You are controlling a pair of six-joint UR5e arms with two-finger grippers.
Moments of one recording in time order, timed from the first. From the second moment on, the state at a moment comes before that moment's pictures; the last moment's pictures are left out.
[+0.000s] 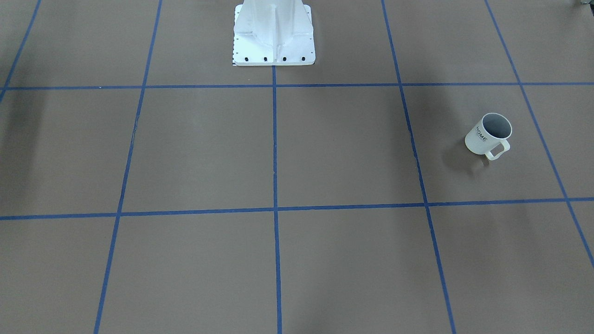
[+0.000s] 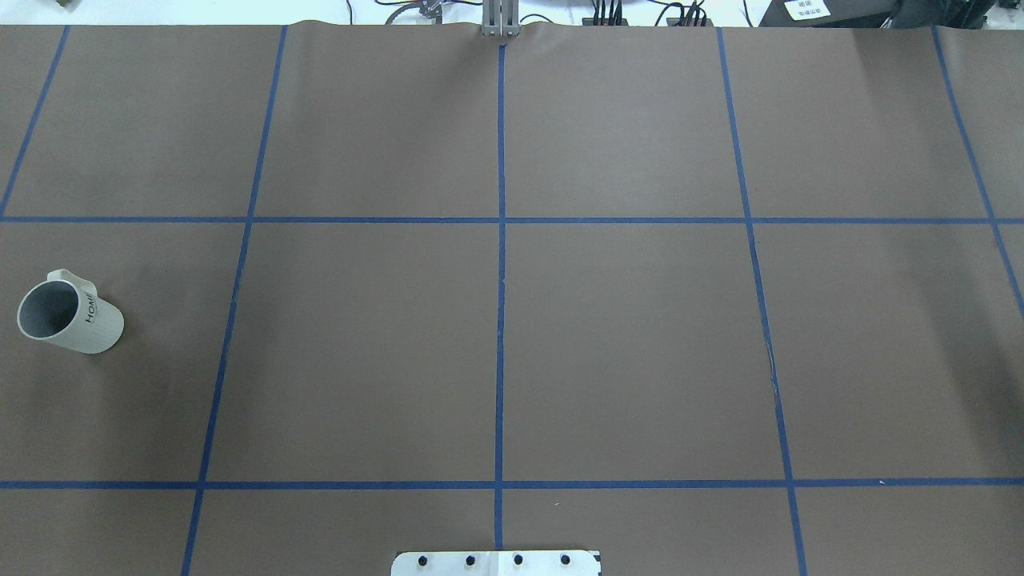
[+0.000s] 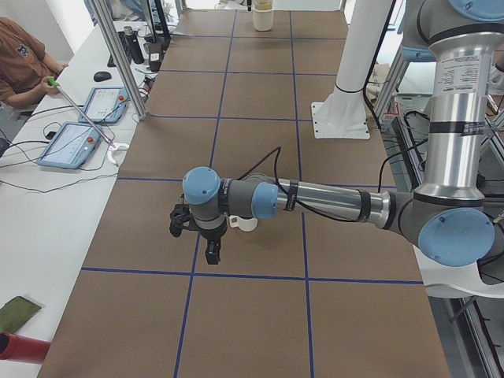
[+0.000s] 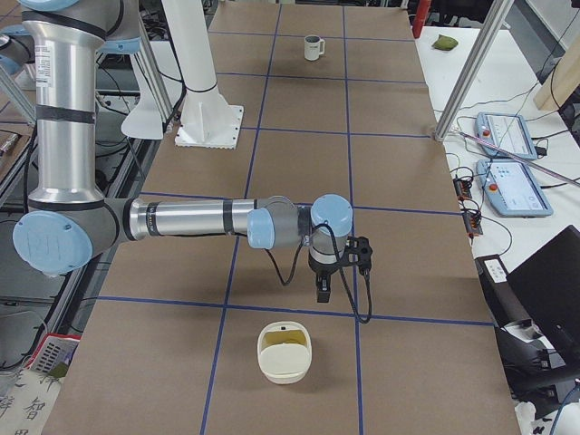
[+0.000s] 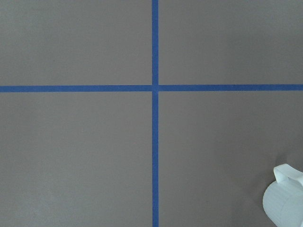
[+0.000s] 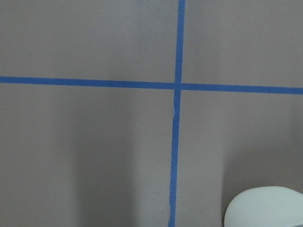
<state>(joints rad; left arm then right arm) -1.52 -1.57 -1.69 -1.51 -2.38 -0.07 1.51 -1.64 1.71 -1.56 2.34 0.08</state>
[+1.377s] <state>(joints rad) -1.58 -1.56 -1.68 -1.51 -2.38 0.07 1.51 -1.64 1.71 -1.56 2.34 0.08</state>
